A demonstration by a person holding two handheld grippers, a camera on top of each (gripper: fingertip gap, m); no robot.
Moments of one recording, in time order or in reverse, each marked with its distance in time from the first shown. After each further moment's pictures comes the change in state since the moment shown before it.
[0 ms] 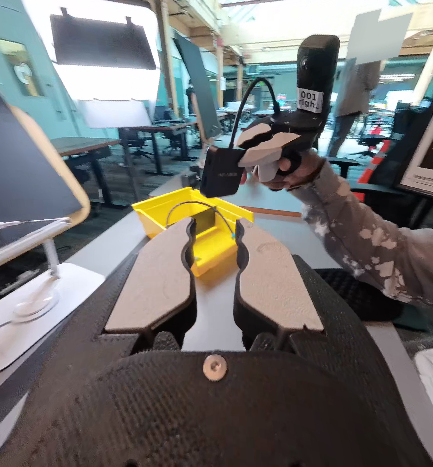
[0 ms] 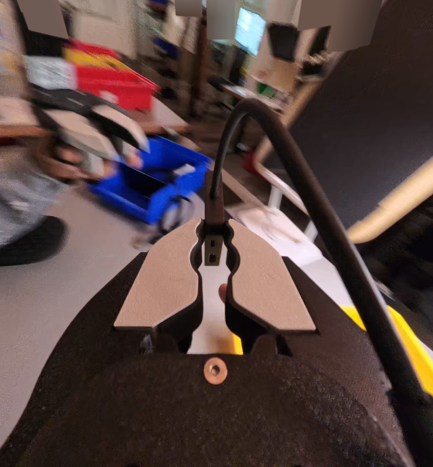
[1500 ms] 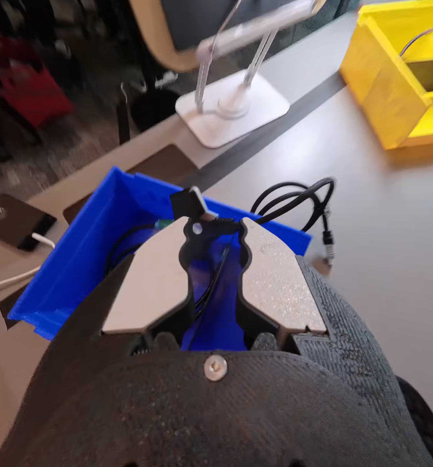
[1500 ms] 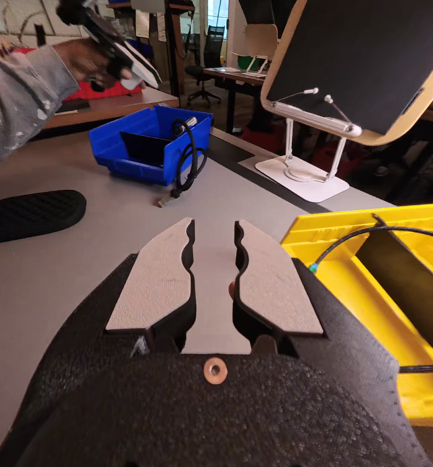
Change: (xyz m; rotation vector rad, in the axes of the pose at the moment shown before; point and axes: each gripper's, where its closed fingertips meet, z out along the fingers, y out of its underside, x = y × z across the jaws) left arm -0.201 0.091 -0.192 -0.633 -0.578 -0.207; right arm -0.062 0.109 -0.040 0.020 0.011 0.191
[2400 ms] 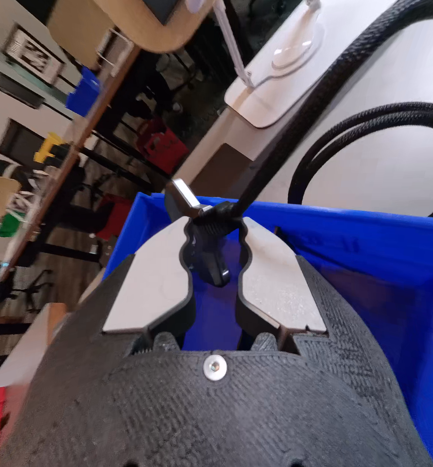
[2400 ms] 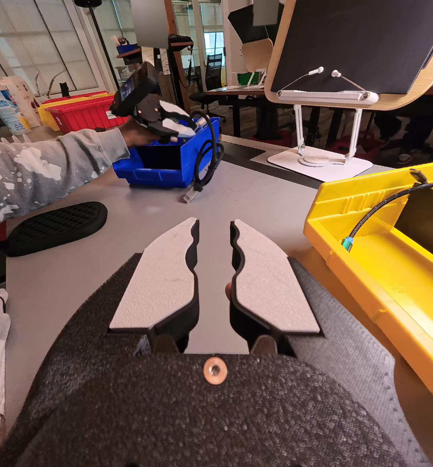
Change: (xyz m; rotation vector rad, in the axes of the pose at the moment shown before) left arm -0.007 0.033 0.092 0.035 -0.444 0.470; right arm -0.016 0.035 -0.008 0.076 -0.015 0.132
